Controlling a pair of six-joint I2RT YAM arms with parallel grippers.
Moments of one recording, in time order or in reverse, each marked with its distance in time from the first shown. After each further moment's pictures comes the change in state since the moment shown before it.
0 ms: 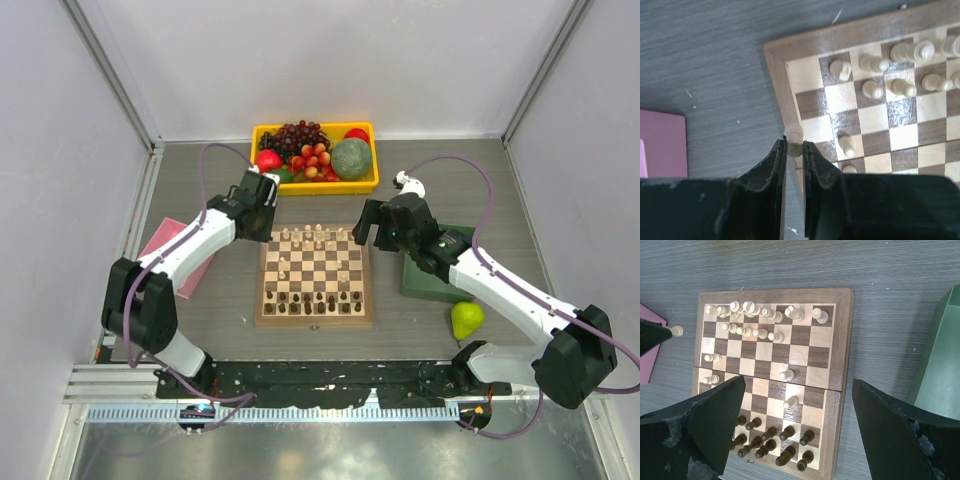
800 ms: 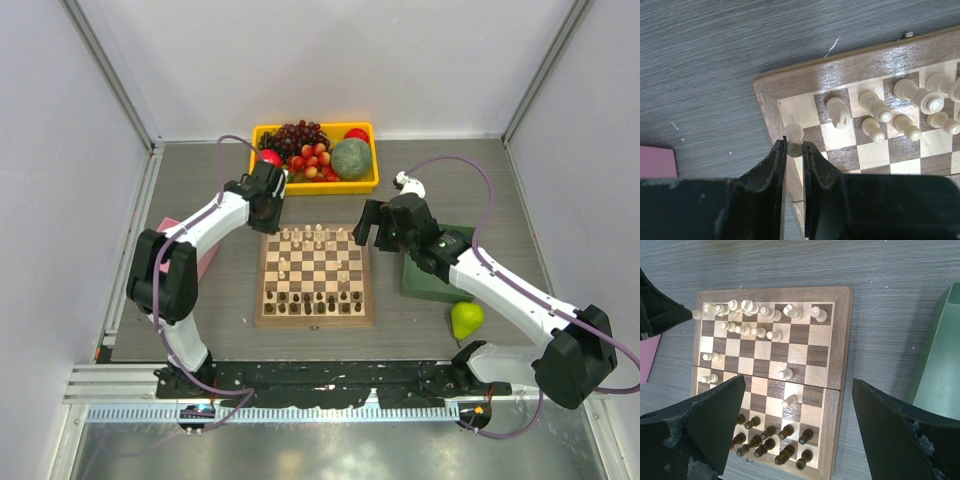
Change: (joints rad) left arm 0.034 0.222 0.169 -0.014 0.037 0.026; right arm -0.002 0.000 0.000 -0.008 0.000 0.000
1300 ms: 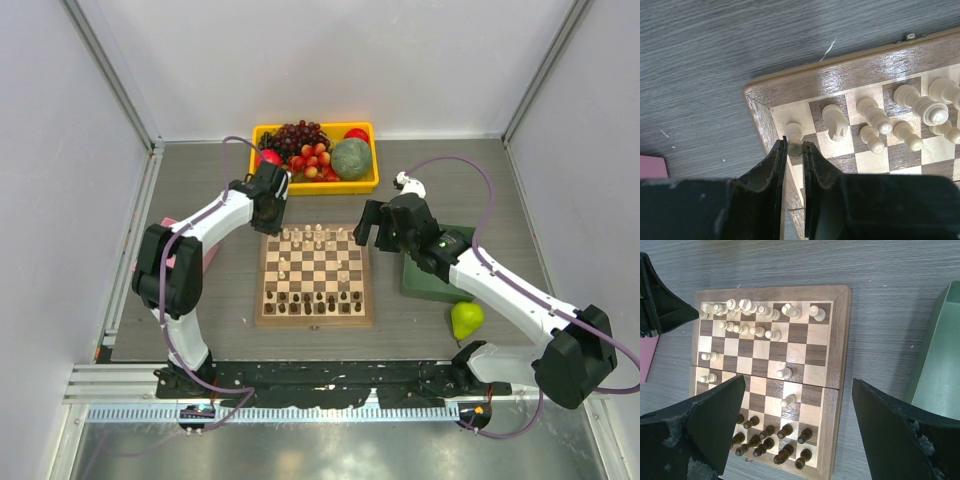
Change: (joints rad) left arm 0.000 0.059 0.032 -0.002 0.015 0.000; right arm -0.005 0.000 0.000 -0.006 0.000 0.000
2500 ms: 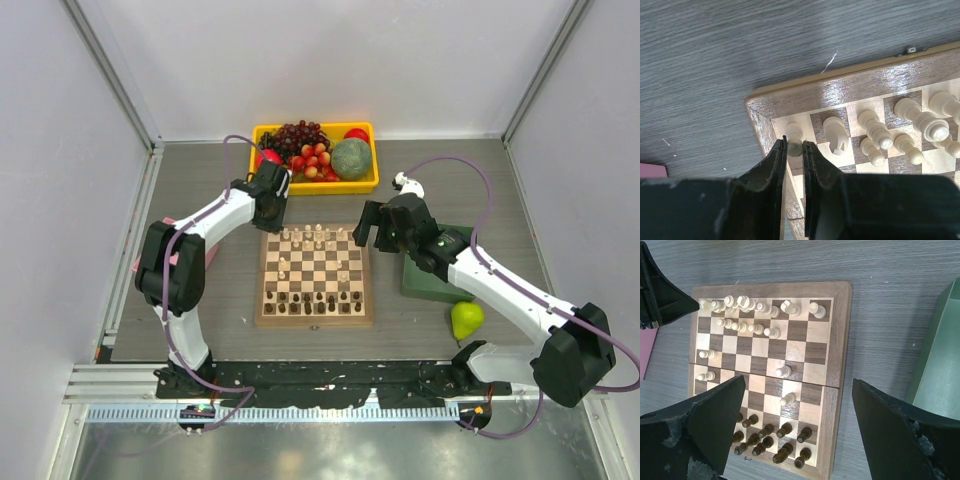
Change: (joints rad) left arm 0.002 0.027 0.015 0.024 -0.011 -0.001; right arm 0.000 0.012 0.000 -0.002 -0.011 0.000
